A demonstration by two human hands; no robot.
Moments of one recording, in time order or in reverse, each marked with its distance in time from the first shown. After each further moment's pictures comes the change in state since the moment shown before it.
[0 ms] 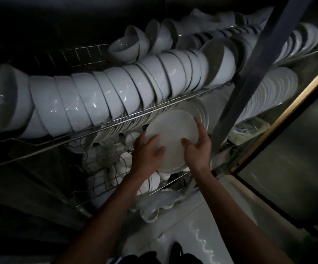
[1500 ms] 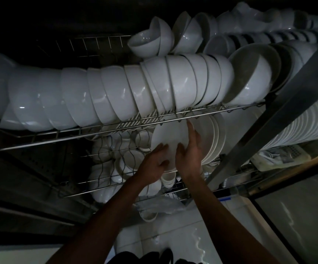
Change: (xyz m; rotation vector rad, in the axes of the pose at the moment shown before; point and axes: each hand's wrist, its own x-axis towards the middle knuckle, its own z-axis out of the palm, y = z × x) left_hand 0.031 -0.022 0.057 -0.199 -0.105 -0.144; right_hand 0.059 0.049 0.032 -0.261 -0.316 -0.222
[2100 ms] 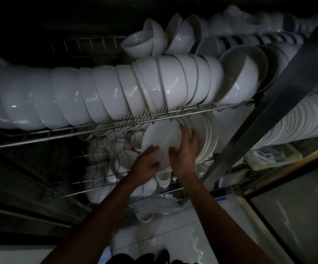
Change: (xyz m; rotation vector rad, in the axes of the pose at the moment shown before) left_hand -0.010 0.000 -0.006 0.121 -0.003 -0.021; right_hand 0.000 0.003 -0.003 -0.202 -0.070 0.058
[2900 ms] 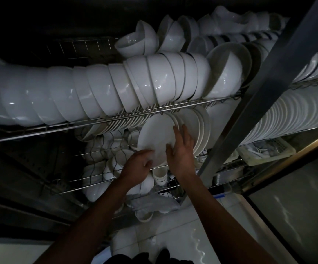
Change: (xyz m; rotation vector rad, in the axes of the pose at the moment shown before) left_hand -0.020 0.003 -0.005 0.134 0.069 0.087; right_hand -0.015 0.007 -0.021 -0.139 -0.042 -0.191
